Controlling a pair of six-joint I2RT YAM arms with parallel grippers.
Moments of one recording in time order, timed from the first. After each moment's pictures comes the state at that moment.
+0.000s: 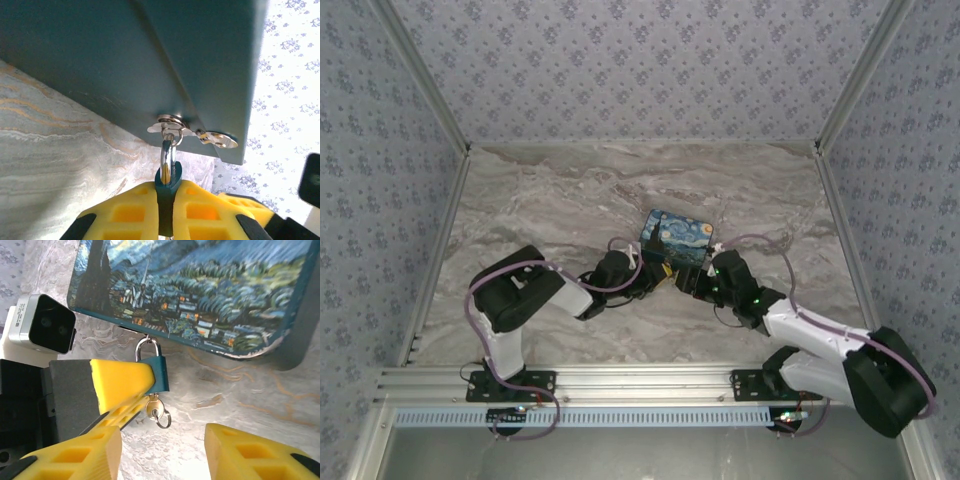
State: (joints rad) left arm -0.88 1.87 0.61 0.88 0.24 -1.41; right arm 0.63 1.06 0.38 0.03 -0.14 0.81
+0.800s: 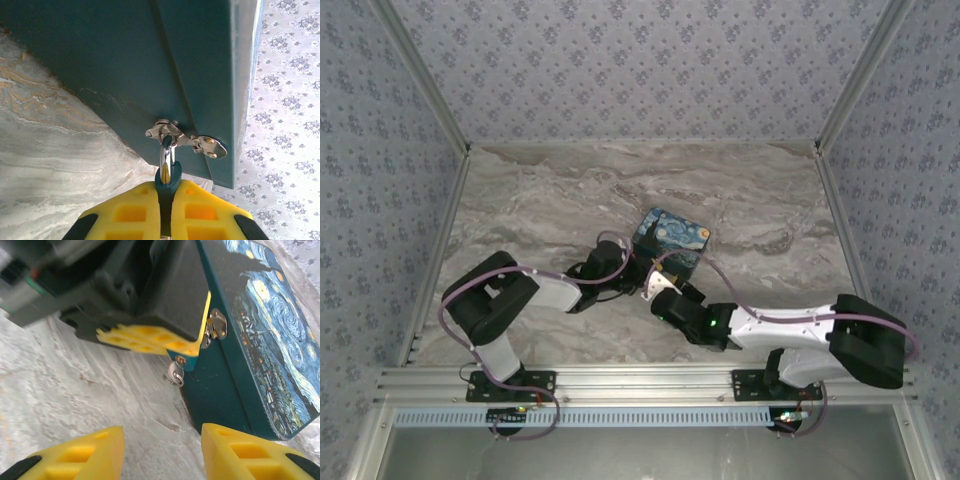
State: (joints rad) left arm -0.82 1.71 0.61 0.64 0.27 -1.43; right arm 1.19 1.30 0.55 -0.09 0.67 -0.04
